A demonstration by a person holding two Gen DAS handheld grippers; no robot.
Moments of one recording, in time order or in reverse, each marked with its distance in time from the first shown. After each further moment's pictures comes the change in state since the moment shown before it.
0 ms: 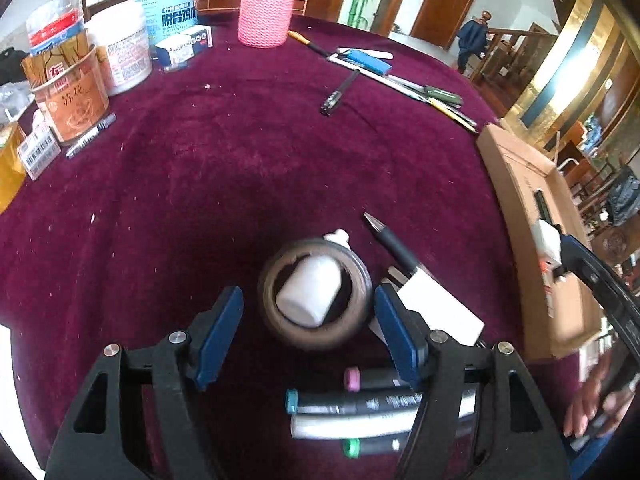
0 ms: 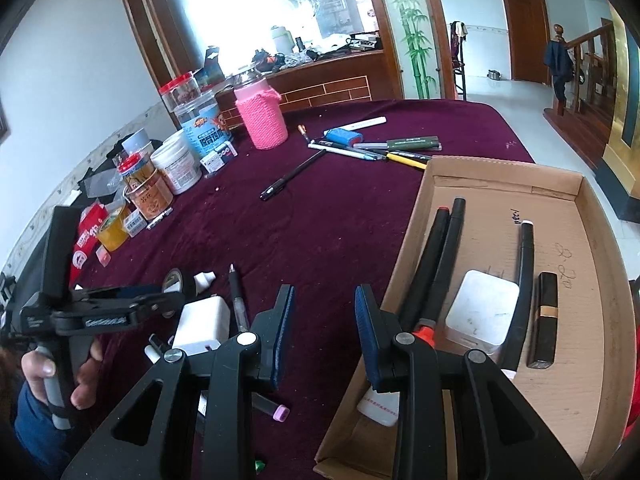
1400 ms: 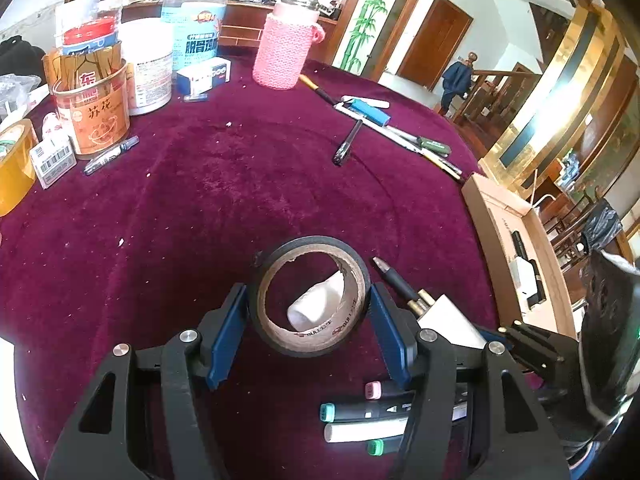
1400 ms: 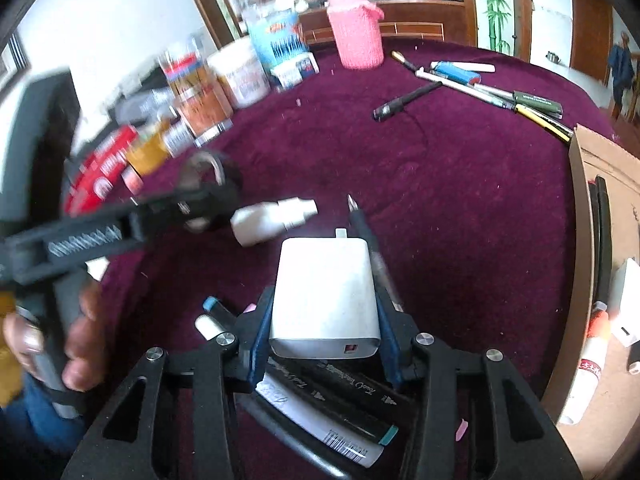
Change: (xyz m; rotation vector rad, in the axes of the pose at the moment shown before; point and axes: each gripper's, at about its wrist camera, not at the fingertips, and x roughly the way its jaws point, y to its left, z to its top) left arm -0.031 0.040 0.002 -0.048 -0.138 -0.122; right arm 0.071 0.096 -0.020 -0.112 0.207 0.128
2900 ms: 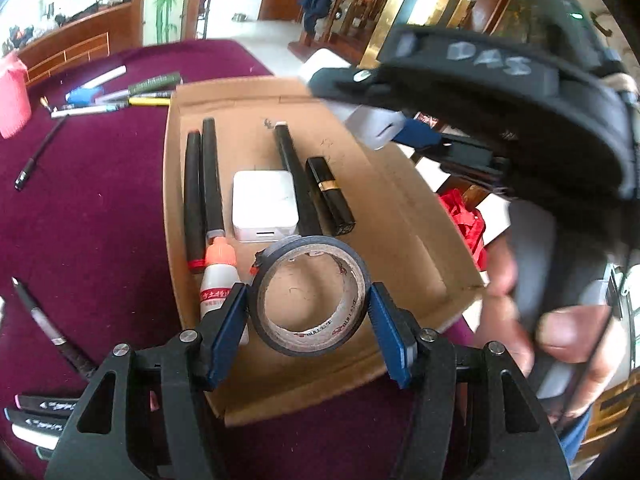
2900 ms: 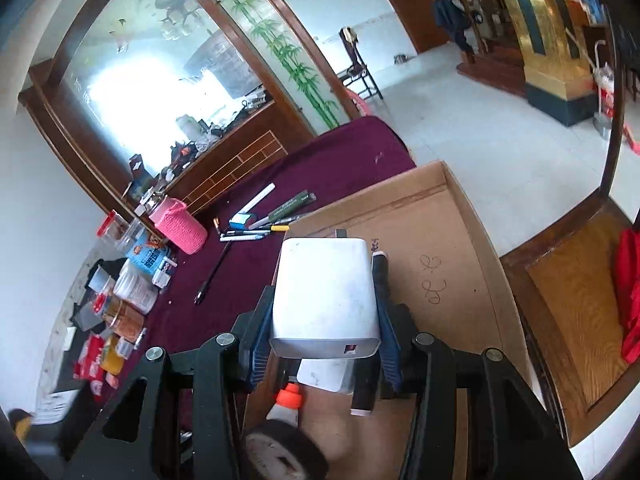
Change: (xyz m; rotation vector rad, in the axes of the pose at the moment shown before) left arm 0.062 -0.282 -0.055 0.397 0.199 -0.243; right arm -0.160 -0.212 -0.020 0.536 -0.379 -0.135
